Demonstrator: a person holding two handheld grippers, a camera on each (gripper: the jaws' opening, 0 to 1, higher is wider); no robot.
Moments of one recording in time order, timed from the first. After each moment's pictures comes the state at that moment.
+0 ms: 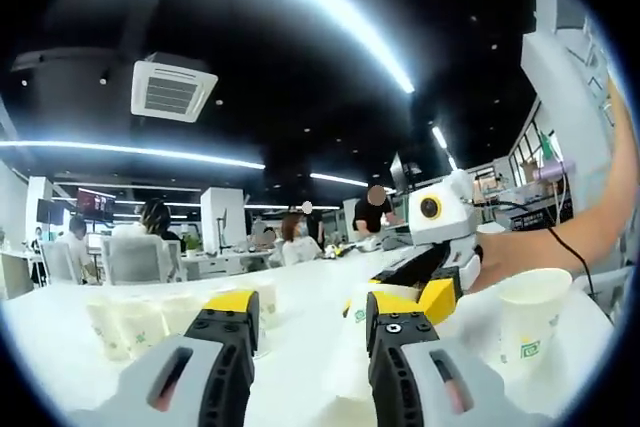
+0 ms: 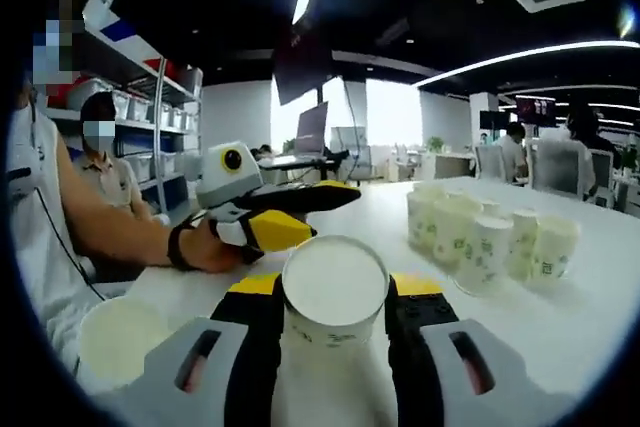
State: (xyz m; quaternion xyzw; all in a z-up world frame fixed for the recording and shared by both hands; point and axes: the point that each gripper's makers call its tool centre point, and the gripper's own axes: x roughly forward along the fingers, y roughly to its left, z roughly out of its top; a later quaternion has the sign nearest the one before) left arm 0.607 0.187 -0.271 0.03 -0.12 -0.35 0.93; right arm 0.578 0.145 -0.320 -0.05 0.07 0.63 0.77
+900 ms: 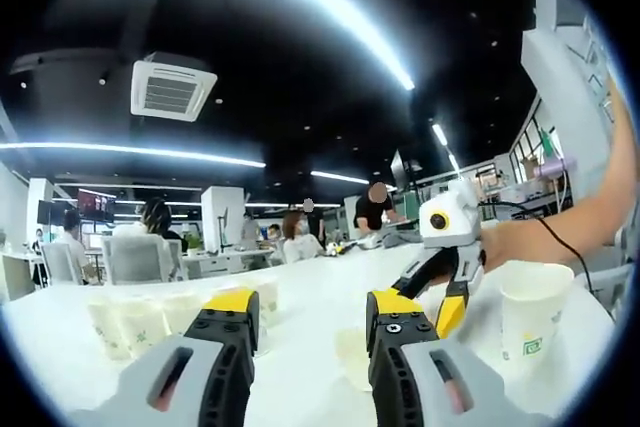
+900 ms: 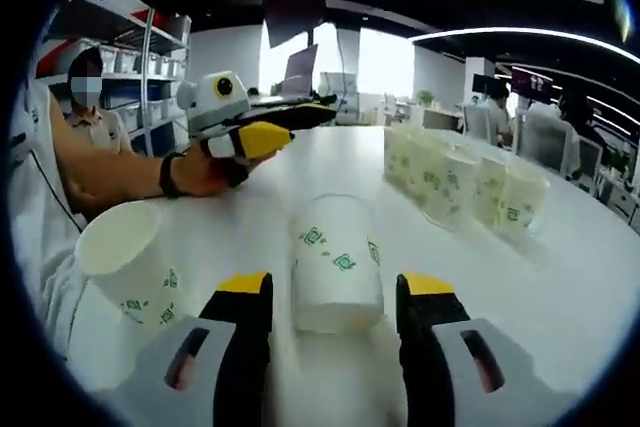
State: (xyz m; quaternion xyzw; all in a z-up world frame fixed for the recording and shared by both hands) left arm 0.605 0.187 -0.275 0.03 -0.12 -0.35 0.93; right arm 0.583 0.095 -0.356 -0.16 0.16 0.60 0.77
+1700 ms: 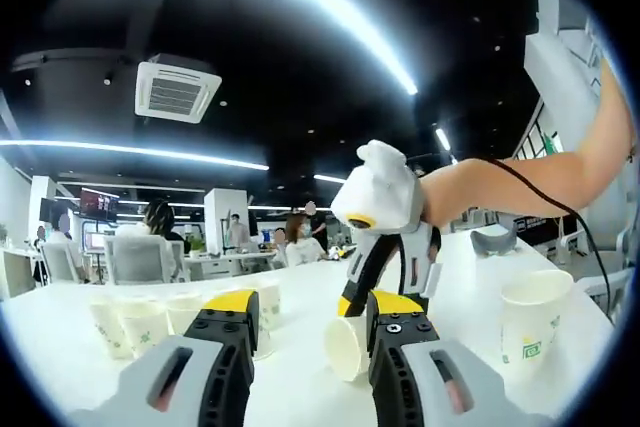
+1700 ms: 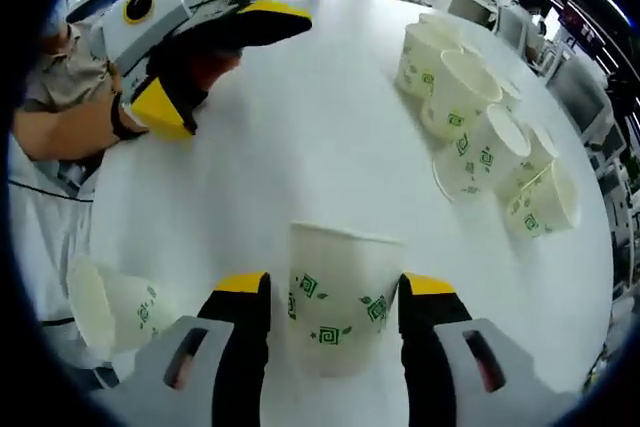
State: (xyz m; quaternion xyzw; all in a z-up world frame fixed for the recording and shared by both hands) left arm 0.607 0.193 -0.271 0.02 -0.13 -0.35 0.93; right arm 0.624 0.112 -0.385 -0.38 0.39 0.52 0.66
